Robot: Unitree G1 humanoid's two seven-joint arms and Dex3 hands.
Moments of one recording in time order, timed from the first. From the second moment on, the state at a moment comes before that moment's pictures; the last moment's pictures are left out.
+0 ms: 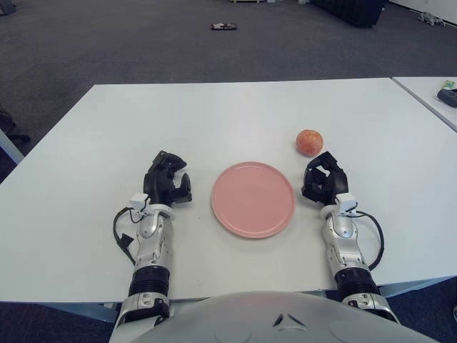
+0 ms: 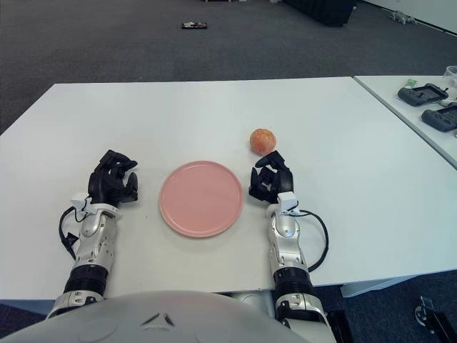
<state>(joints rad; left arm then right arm) -0.03 -0.05 0.22 0.44 -0.29 -0.17 -0.15 -0.03 0.00 -0.11 0.46 -0.04 -0.51 -0.11</state>
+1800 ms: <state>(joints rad) -0.04 -0.06 0.23 0.45 -0.29 -0.19 -0.15 -0.37 -0.30 0.07 0.36 -0.60 -0.10 -0.30</state>
